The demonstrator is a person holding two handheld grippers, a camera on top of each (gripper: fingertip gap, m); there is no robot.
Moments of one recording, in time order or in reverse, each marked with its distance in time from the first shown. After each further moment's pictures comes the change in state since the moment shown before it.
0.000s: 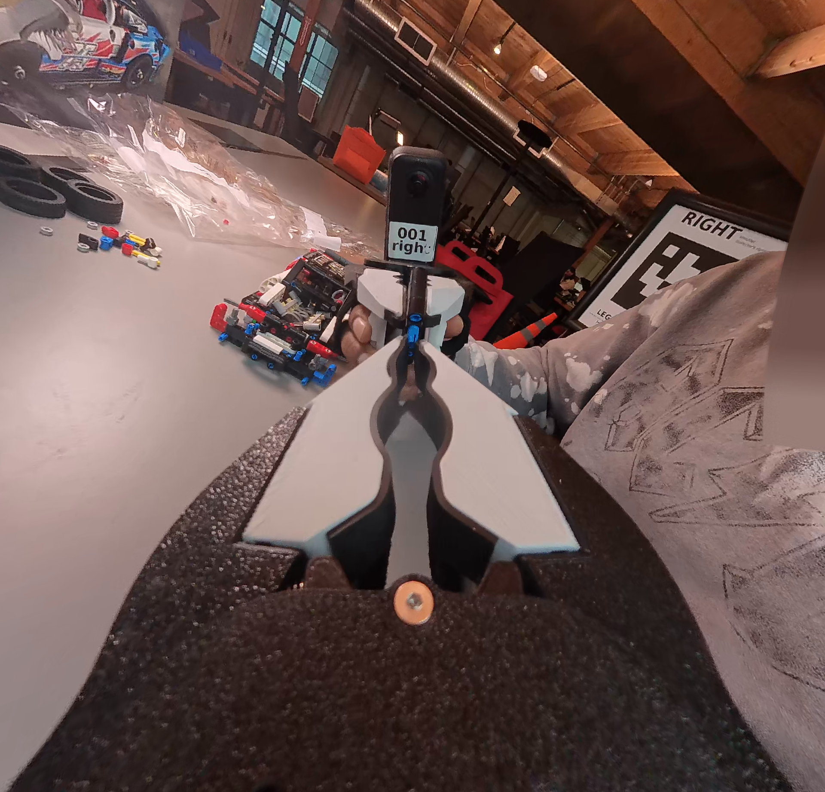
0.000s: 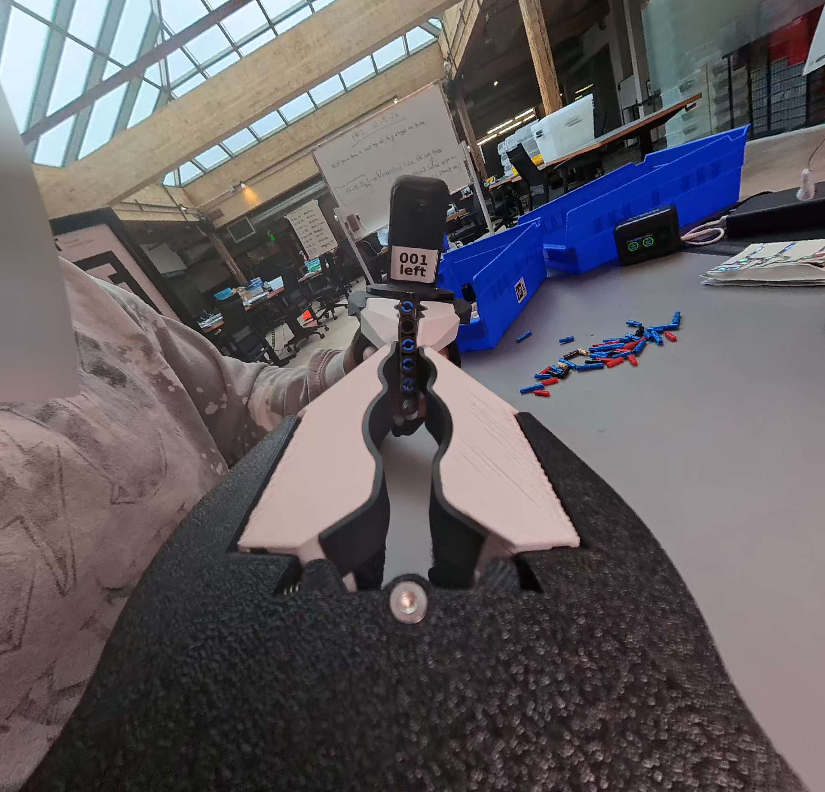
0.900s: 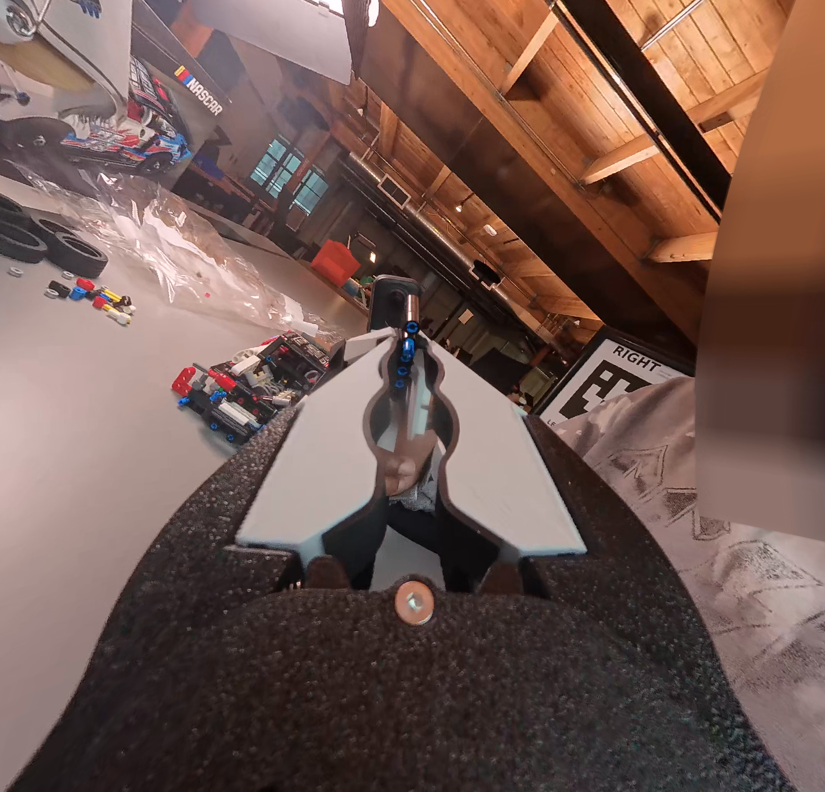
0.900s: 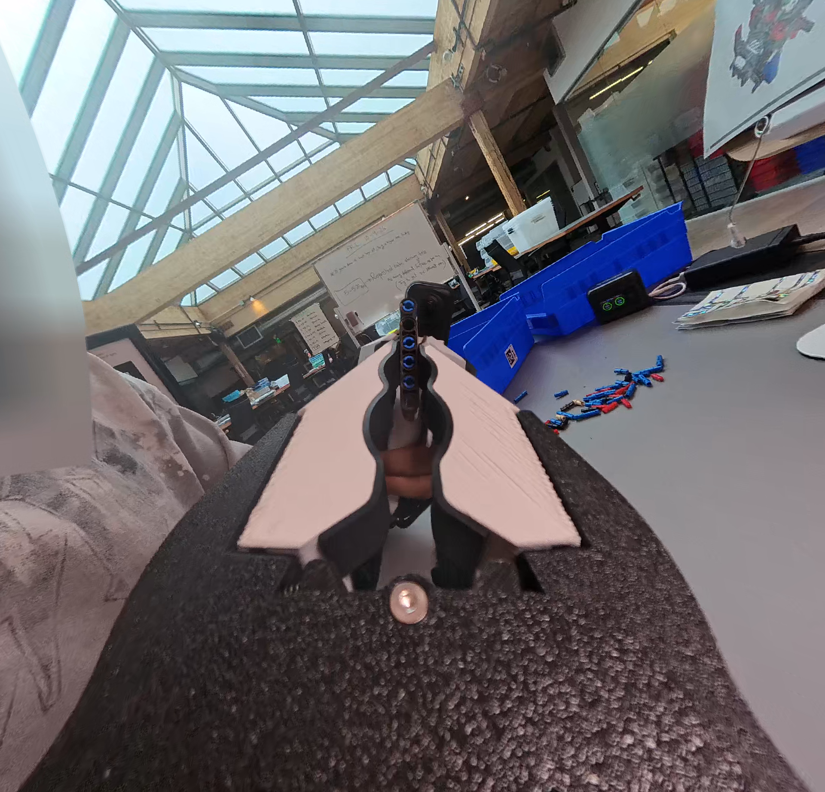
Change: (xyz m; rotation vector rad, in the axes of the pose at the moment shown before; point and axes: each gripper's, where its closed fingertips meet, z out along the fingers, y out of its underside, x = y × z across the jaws) left arm -0.002 -0.032 0.009 0.281 0.066 -0.165; right arm 0.007 -0.024 -0.006 0.240 0.041 0.092
